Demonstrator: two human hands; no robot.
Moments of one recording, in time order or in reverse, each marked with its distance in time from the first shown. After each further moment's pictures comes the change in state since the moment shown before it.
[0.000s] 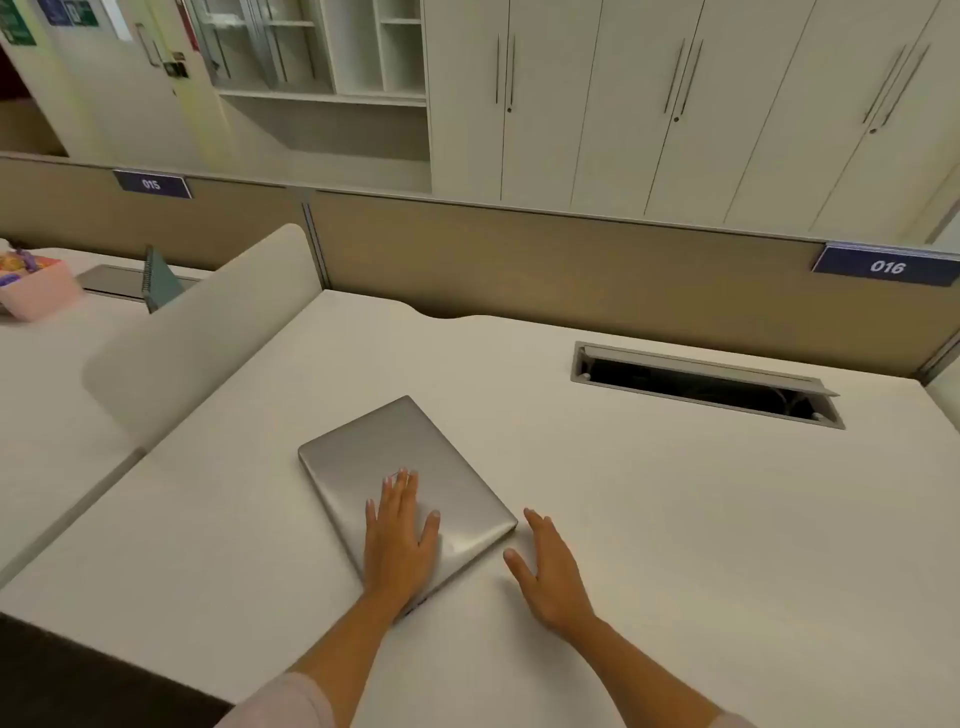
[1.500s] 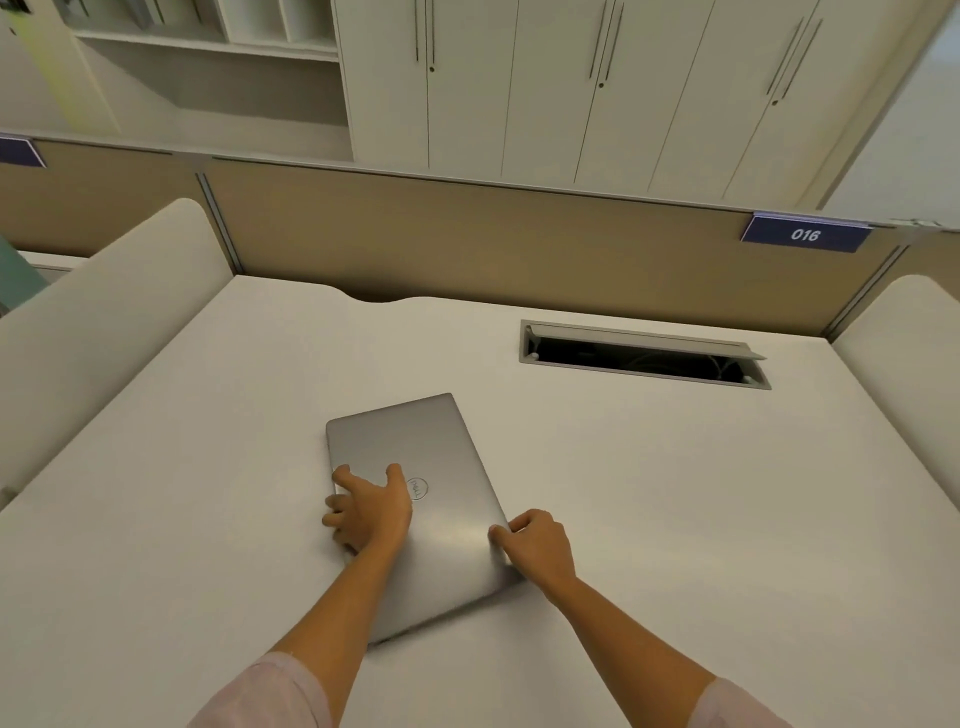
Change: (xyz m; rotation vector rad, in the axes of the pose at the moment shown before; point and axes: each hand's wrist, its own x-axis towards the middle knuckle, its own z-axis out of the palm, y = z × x) left_hand 0.071 0.048 0.015 -0.271 0.063 -0.797; right_hand 0.034 -0.012 -0.022 0.128 0.133 0.559
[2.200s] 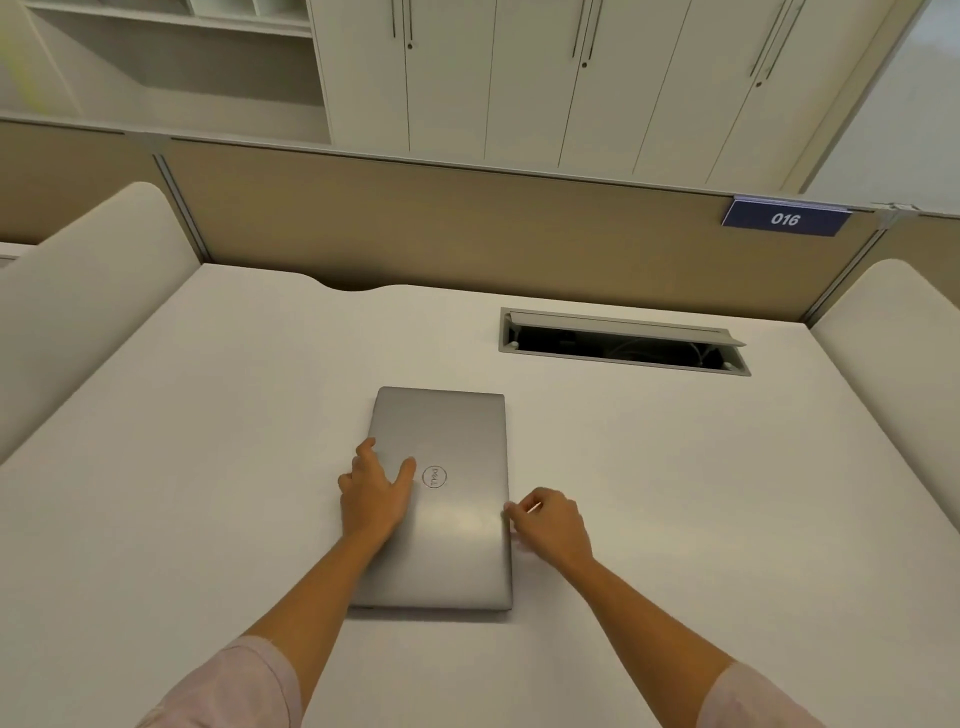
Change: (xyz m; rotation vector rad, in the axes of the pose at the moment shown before) left_hand -0.008 0.007 0.011 0.076 -0.284 0.428; right_hand 0.027 0.026 -0.041 -0.041 0.028 -0.047
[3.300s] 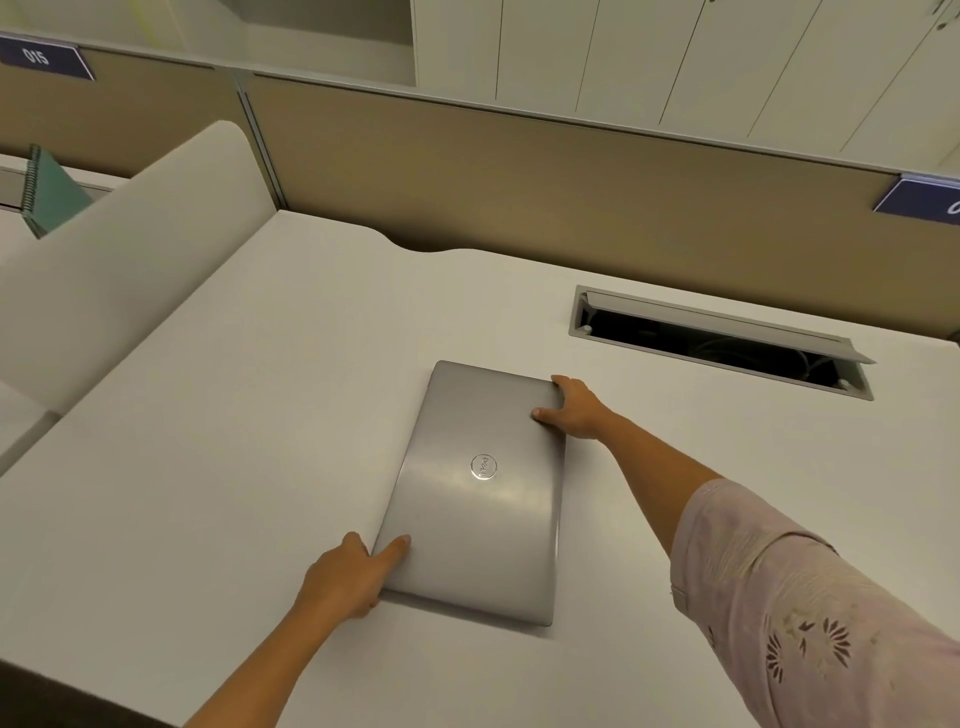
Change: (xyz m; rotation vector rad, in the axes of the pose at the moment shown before) left_hand -0.067 -0.057 -0.064 0.264 -0.339 -0.452; right_hand 0.154 -0.092 -0.005 -0.325 -0.321 -0.265
